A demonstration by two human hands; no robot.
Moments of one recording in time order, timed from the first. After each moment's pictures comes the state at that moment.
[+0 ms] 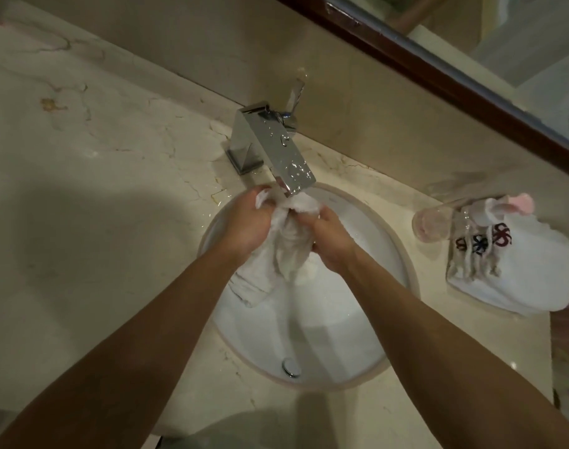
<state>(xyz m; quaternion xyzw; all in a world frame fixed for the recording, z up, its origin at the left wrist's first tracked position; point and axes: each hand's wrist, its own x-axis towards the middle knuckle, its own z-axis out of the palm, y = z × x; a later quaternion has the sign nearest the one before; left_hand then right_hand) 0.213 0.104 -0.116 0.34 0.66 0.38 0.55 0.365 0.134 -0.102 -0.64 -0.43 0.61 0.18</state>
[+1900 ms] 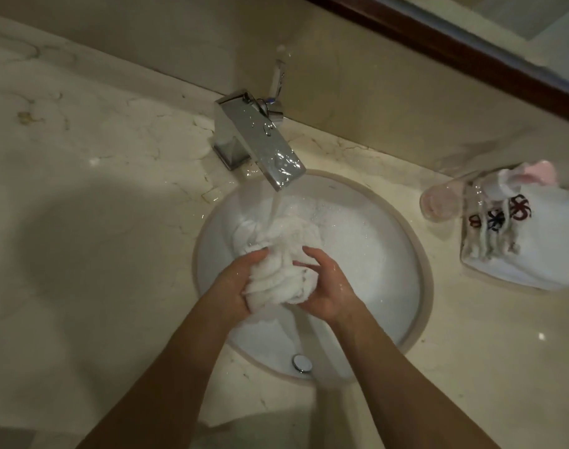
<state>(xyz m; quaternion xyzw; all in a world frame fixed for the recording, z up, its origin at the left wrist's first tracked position) 0.234 0.040 -0.143 -0.10 0.58 0.30 0.75 0.385 0.060 -0.127 -0.55 -0.02 0.81 0.20</state>
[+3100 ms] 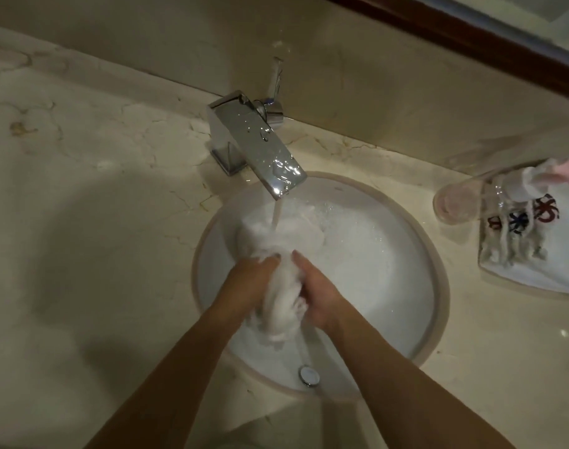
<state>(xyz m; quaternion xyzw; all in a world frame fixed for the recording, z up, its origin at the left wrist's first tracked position) 0.234 0.048 -0.149 0.24 0.70 0.19 0.65 0.371 0.059 -0.171 -0.63 -0.04 0.75 0.19</state>
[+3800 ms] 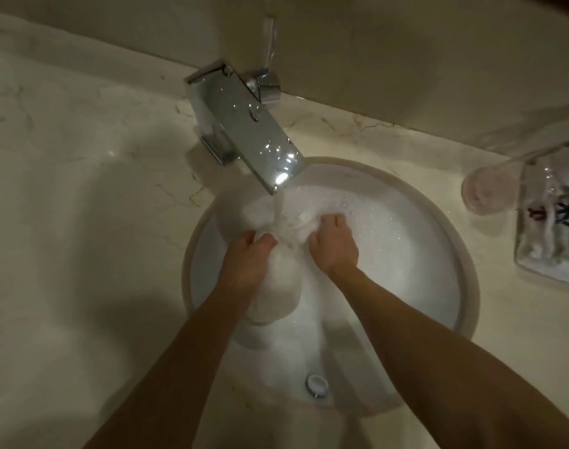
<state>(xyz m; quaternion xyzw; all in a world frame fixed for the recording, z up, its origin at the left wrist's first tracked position) 0.242 0.076 -0.166 0.20 0.74 0.28 0.58 0.402 0.124 -0.240 -0.72 -0.63 0.29 -0.06</state>
